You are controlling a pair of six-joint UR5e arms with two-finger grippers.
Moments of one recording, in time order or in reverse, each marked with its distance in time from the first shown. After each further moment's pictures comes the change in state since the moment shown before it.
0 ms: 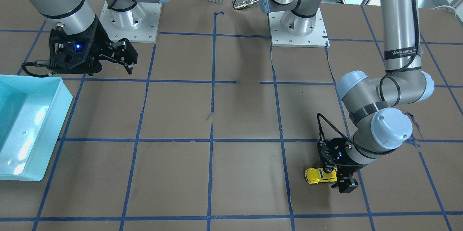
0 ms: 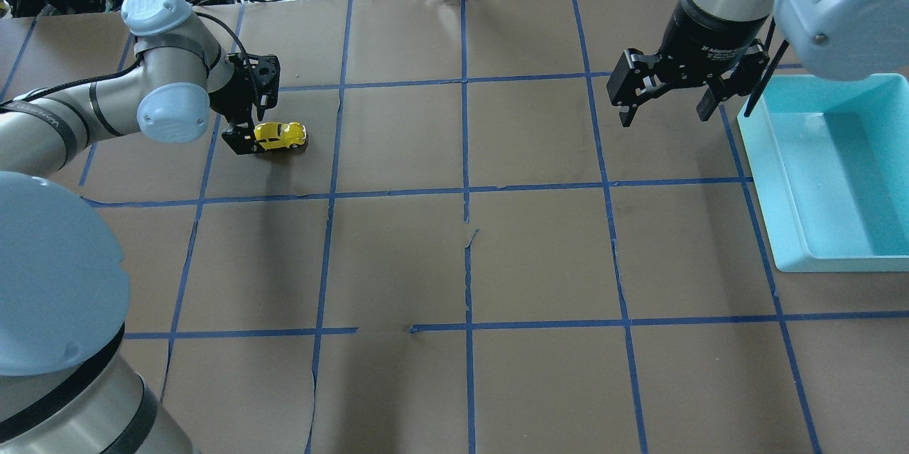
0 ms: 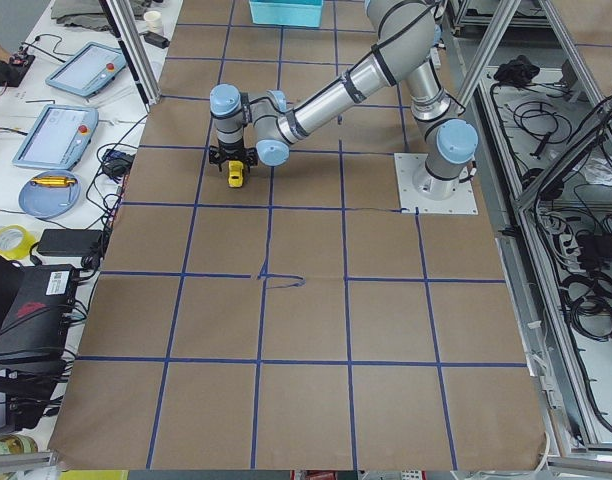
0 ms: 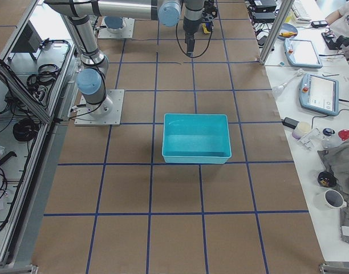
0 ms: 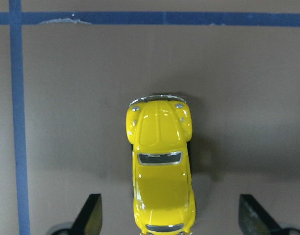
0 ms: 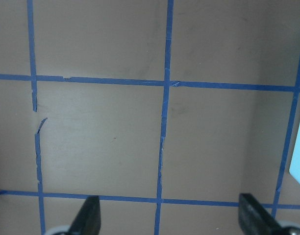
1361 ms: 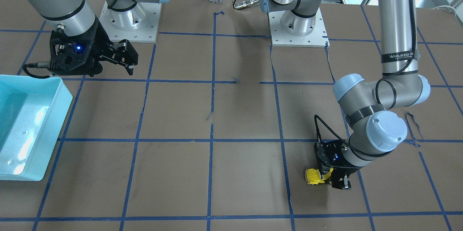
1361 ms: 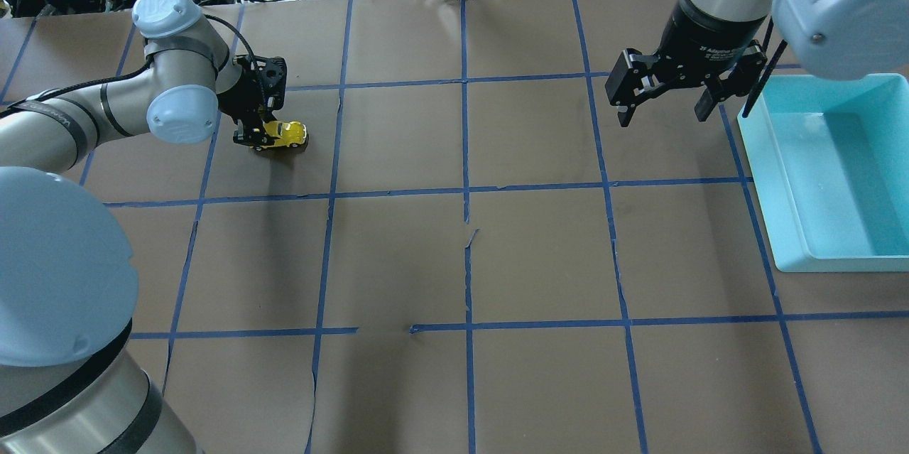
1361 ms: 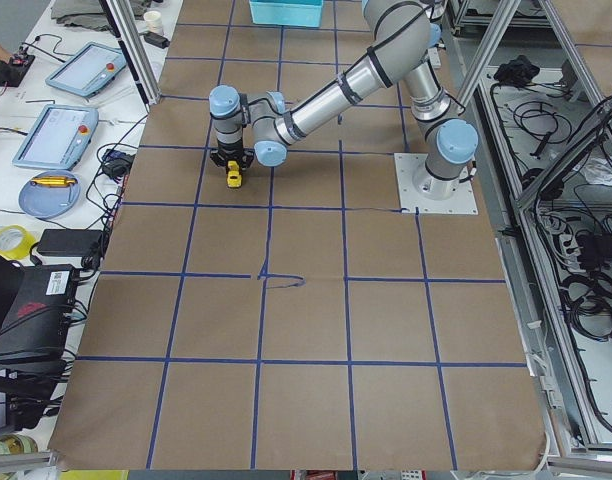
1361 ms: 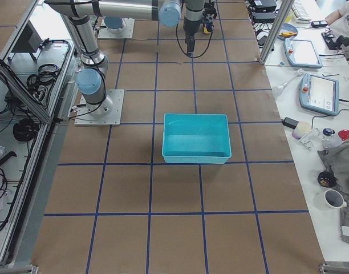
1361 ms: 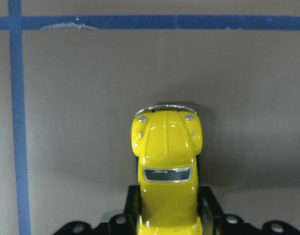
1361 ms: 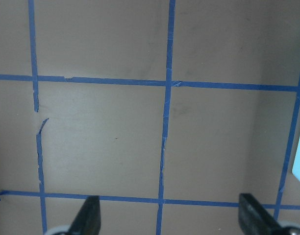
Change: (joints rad) left arm -0.010 -0.012 0.001 0.013 0.001 0.023; right arm 0.000 0.005 0.001 -0.001 0.006 0.002
